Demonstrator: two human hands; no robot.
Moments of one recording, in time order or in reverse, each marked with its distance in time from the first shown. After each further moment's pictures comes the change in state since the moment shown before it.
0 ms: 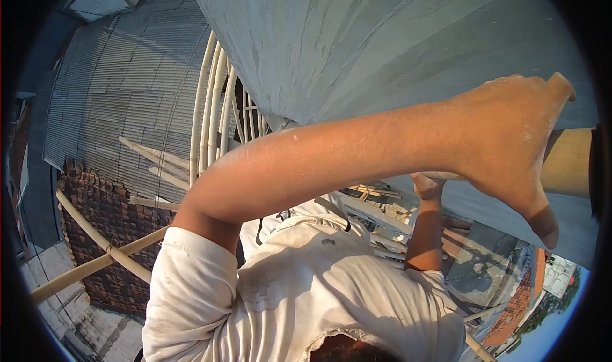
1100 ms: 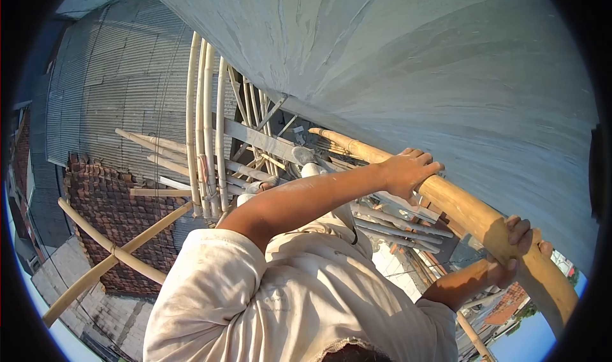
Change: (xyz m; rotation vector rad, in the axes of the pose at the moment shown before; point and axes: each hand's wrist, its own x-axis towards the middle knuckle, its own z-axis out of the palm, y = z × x) left_hand -0.119 -0.254 0.146 0.197 -0.150 -0.249; right_hand -0.077 -0.166 0.014 -0.610 -0.302 -0.788
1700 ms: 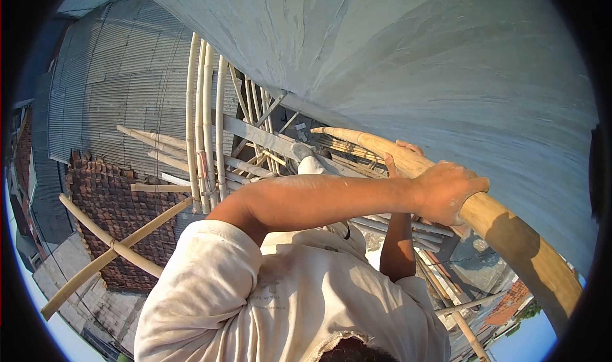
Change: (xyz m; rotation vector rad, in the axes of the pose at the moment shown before) left_hand 0.052 0.103 -0.025 -0.199 0.114 0.060; right_hand -0.111 0.217 0.083 -0.248 0.153 0.486
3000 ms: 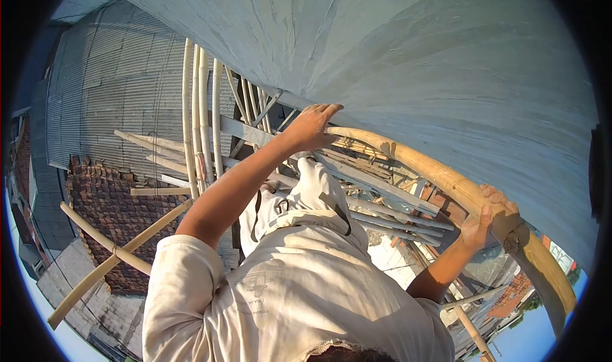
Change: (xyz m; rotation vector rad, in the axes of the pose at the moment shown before) left_hand -0.154 -0.149 -0.130 0.581 -0.088 -0.600; right_hand 0.026 -0.132 -0.132 0.226 0.091 -0.379
